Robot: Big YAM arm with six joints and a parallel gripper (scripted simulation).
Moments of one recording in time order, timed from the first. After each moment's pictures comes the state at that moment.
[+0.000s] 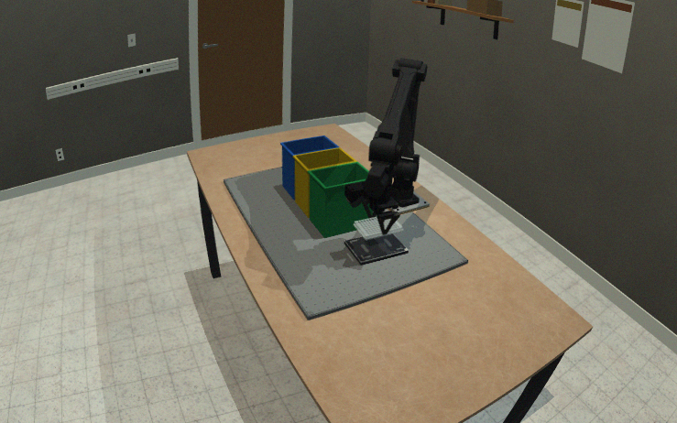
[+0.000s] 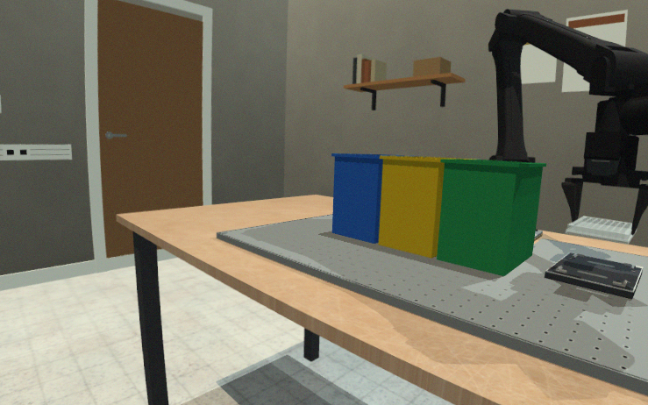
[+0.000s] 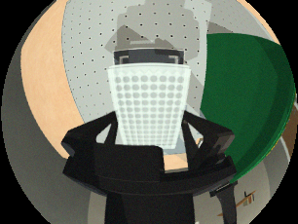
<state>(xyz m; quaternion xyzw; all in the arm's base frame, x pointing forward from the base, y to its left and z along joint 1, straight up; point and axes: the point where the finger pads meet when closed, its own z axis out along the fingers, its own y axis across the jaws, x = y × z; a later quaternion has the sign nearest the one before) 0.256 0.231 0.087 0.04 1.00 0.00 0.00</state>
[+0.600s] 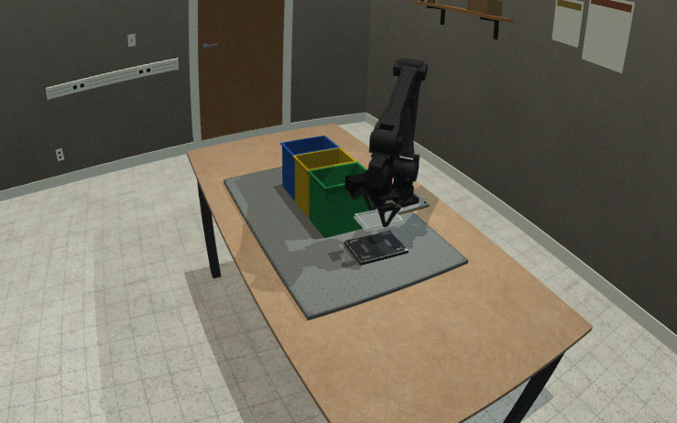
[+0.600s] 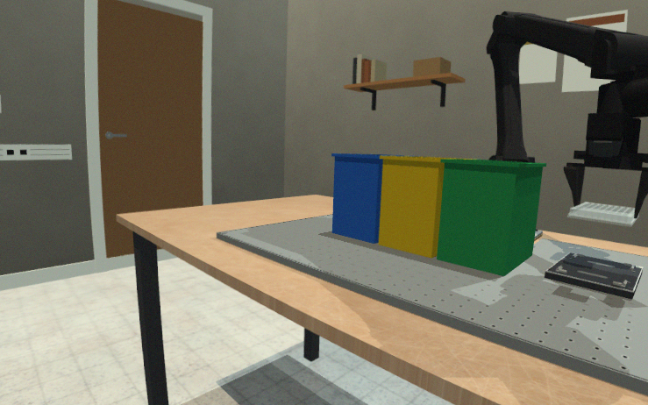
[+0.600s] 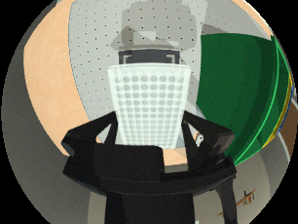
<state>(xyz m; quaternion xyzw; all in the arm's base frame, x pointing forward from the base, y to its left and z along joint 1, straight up) 0.256 0.231 0.113 0.04 1.00 0.00 0.00</state>
